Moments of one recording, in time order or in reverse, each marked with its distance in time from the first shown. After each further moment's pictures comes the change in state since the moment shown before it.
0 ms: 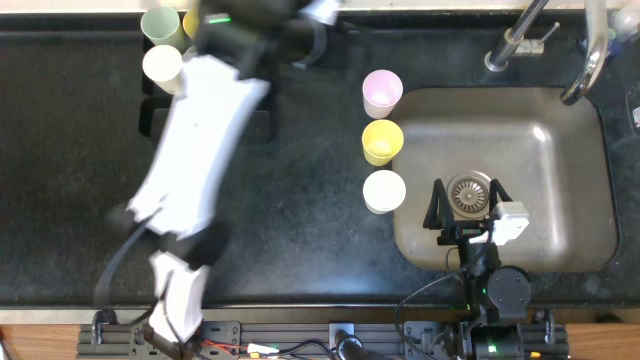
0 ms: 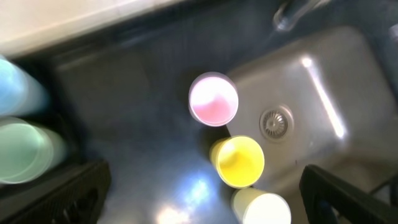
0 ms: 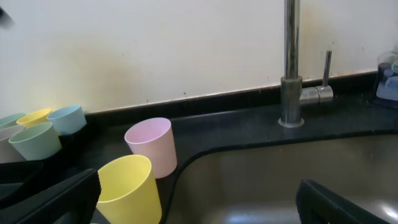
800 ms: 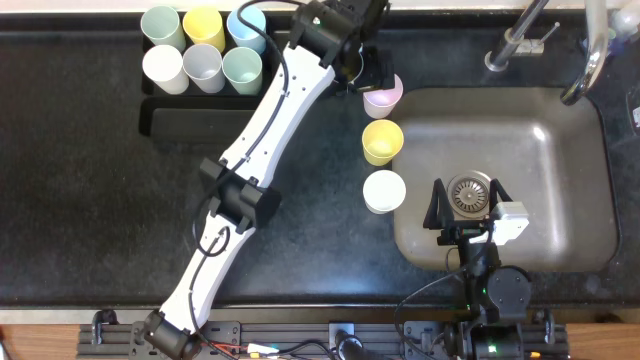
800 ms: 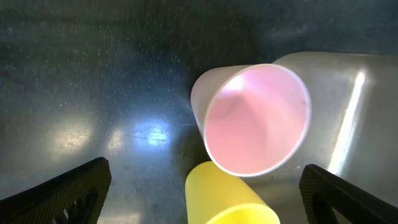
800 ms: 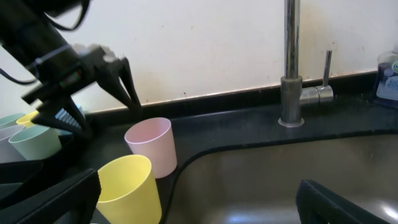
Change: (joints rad) left arm -0.021 0.388 0.182 -0.040 0.019 -0.429; right arm 0.000 0.000 0.000 0.000 0.000 0.000
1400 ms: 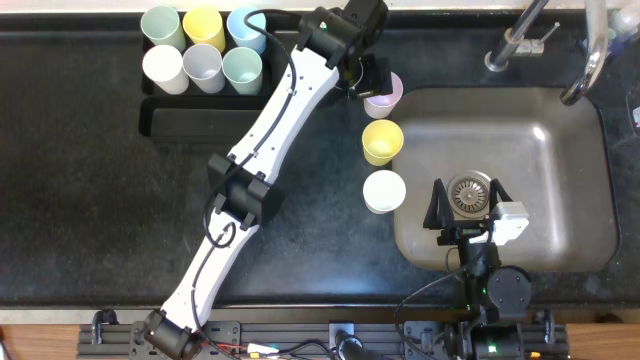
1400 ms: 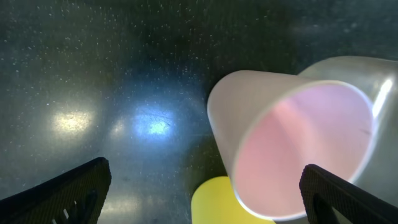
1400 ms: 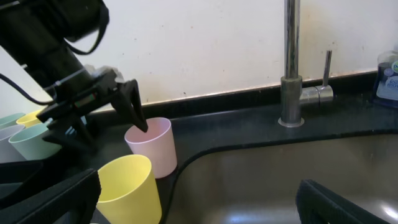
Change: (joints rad) left arm 0.003 0.060 0.000 0.000 0.000 -0.039; right arm 0.000 0.000 0.000 0.000 0.000 0.000
